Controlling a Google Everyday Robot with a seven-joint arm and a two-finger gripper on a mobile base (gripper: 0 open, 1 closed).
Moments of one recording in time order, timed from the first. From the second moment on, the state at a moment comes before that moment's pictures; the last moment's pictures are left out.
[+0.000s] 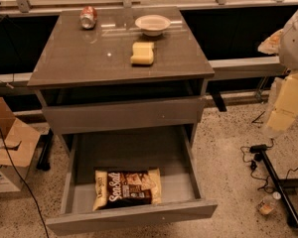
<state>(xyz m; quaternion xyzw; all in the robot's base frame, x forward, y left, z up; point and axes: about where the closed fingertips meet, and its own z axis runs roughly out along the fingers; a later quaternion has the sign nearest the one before) 0.438 -0.217 0.976 -0.60 0.78 -0.03 0.16</state>
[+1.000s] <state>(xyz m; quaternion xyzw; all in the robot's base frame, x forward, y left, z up) 0.439 -0.152 0.927 -0.62 0.76 0.05 0.19</state>
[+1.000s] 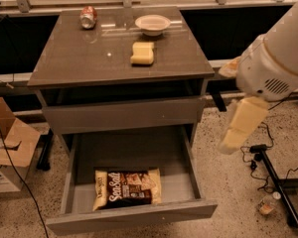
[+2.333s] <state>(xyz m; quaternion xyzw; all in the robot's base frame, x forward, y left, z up) 0.479 0.009 0.802 -0.62 0.70 0.21 0.28</state>
